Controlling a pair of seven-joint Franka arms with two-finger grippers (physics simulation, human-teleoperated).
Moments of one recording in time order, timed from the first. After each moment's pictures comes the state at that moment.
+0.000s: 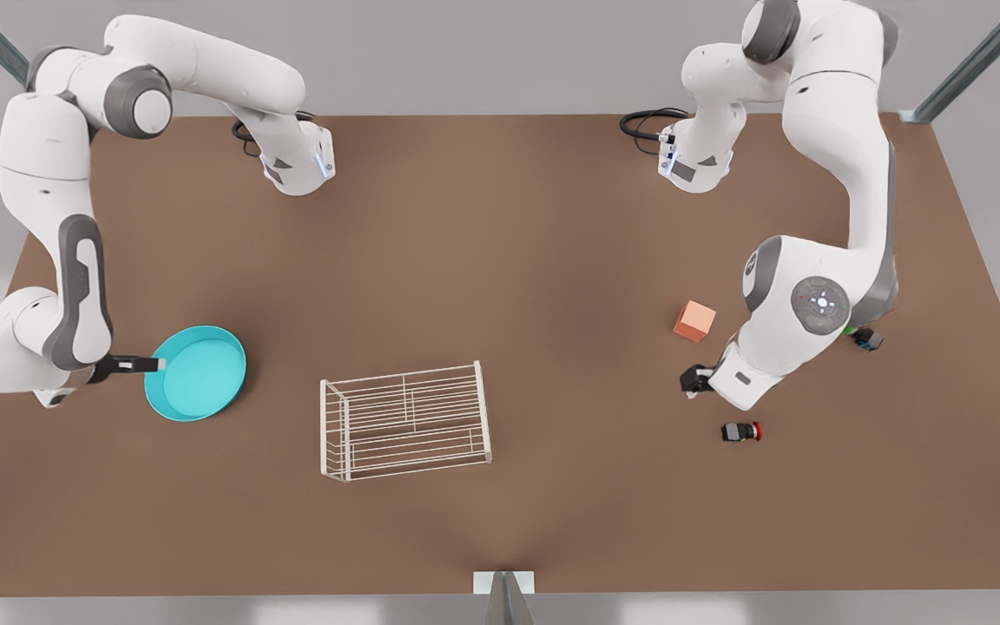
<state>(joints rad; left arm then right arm) -0.10 0.42 -0.17 -1.52 0.06 2.00 -0.29 -0.45 0.67 0.03 -1.59 0.06 1.90 -0.39</state>
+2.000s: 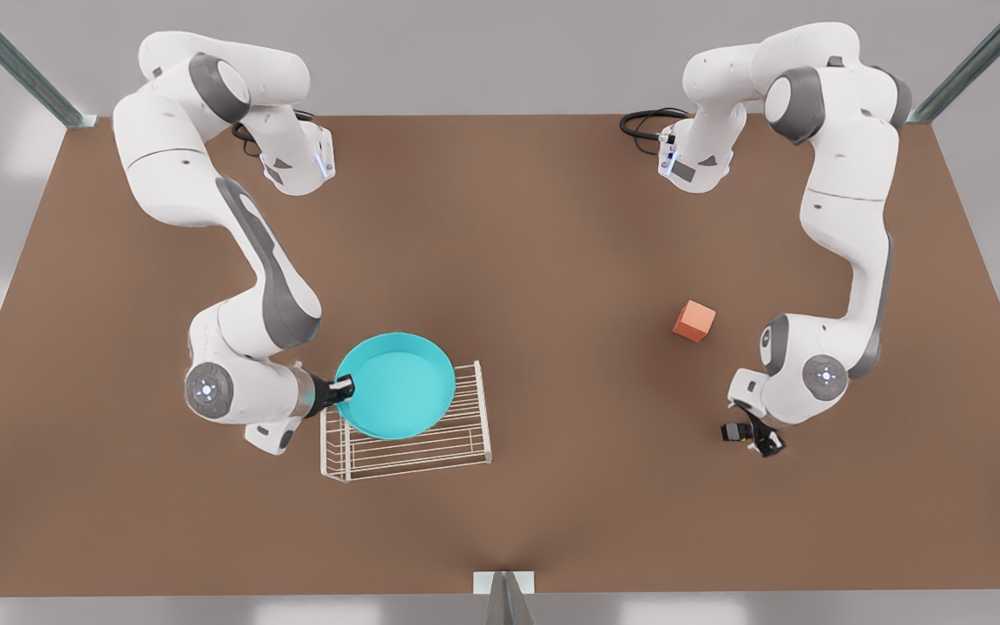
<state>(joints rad) 0.14 0.70 -0.19 -1.69 0.19 2.40 1.16 -0.06 0.74 0.48 -1.23 -0.02 1.81 0.00</state>
